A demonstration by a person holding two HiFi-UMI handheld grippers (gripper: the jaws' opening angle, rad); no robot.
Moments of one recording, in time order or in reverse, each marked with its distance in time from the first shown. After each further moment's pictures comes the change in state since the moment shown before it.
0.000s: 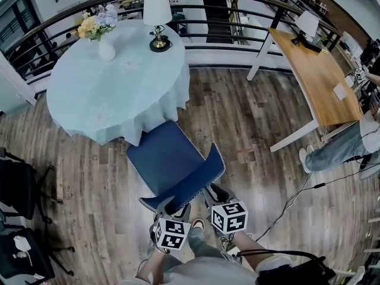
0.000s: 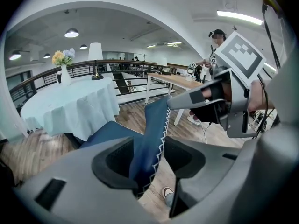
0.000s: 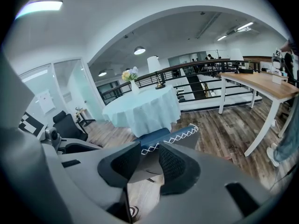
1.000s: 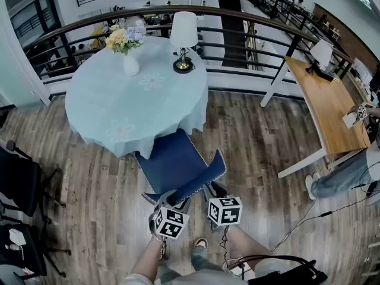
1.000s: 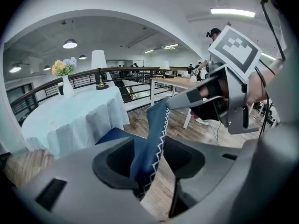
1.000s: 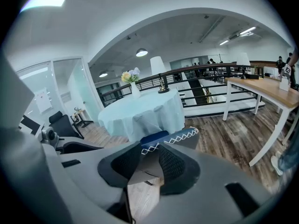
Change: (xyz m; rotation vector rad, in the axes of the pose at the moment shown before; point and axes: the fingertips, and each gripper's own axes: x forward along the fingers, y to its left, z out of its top) left arm 0.027 0.093 0.041 0.085 -0.067 0.053; right arm 0.081 0.017 0.060 -0.030 -0.036 -0.011
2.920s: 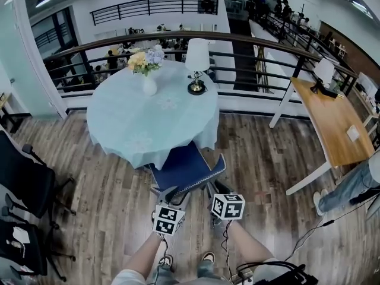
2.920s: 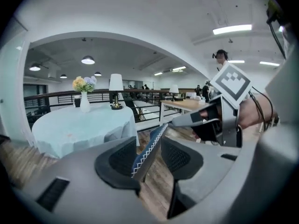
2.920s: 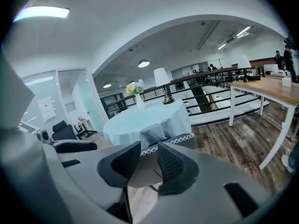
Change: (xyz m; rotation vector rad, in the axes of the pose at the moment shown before) left arm -0.058 0.047 0.048 -0.091 -0.293 0.085; right arm -0.001 0.028 0.042 0.024 -0.122 0.056
